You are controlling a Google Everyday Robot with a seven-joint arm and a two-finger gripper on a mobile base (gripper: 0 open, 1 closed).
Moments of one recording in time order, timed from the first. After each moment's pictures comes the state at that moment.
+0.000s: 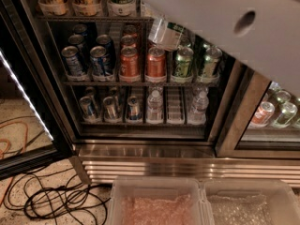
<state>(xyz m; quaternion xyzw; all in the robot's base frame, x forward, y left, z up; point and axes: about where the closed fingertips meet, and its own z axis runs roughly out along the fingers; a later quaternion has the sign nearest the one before) 0.561 -0.065 1.073 0.19 0.86 0.01 0.47</state>
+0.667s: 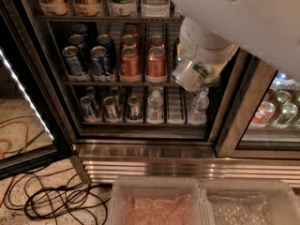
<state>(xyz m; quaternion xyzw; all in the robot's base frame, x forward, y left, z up) 0.526 -0.127 0.989 0.32 0.88 0.03 0.34</state>
